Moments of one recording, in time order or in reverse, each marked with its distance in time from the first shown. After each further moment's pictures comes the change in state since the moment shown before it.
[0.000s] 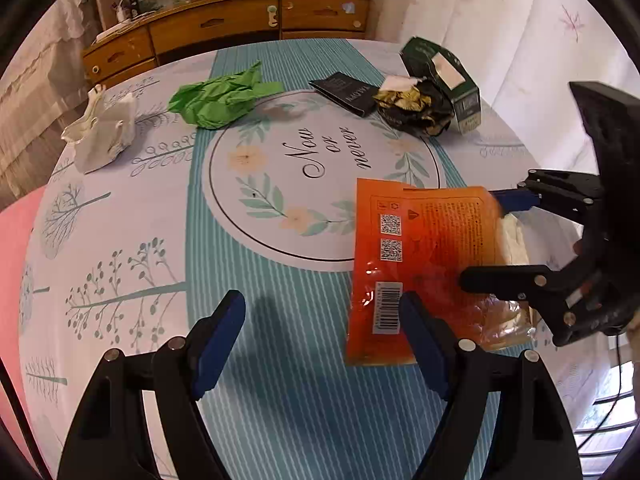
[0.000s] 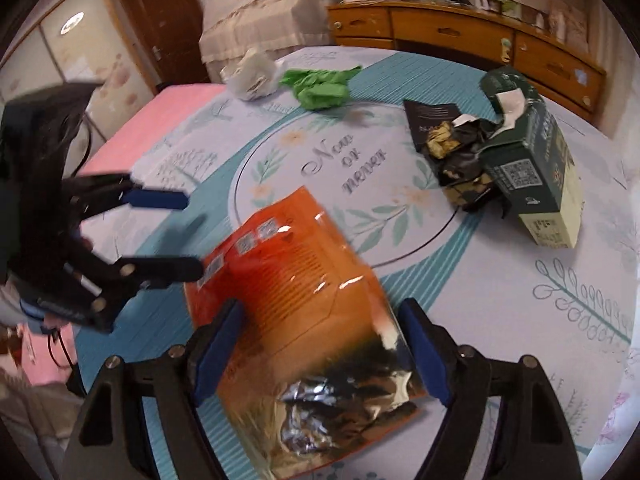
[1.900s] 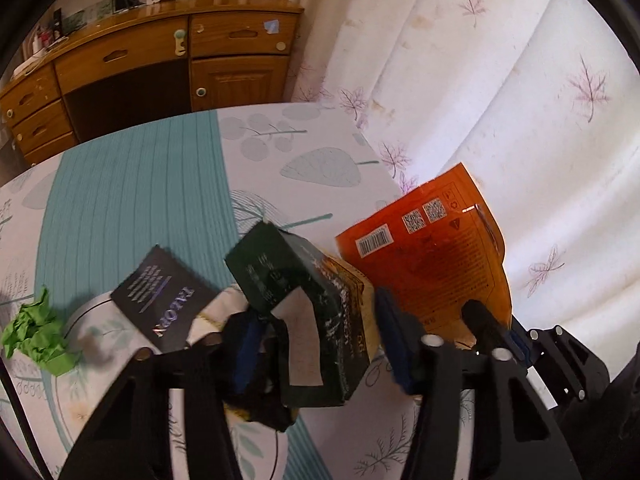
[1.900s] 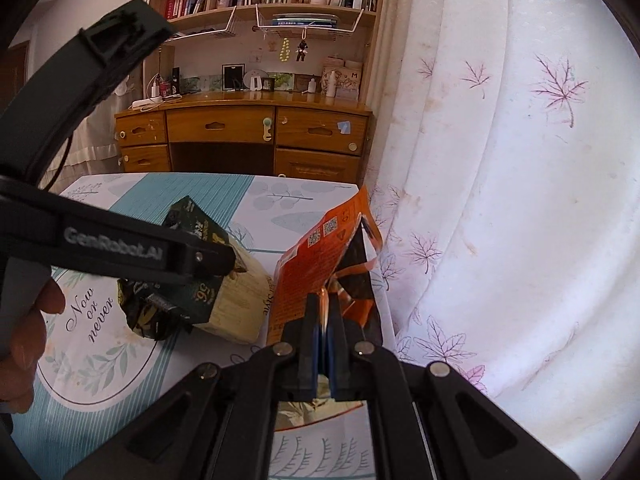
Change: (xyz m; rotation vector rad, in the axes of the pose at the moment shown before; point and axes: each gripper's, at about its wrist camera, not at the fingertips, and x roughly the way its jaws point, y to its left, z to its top) left arm 0.075 -0.112 0.204 0.030 -0.008 -0.229; right arm -0.072 -0.095 0.006 0.365 -0.353 -0.738
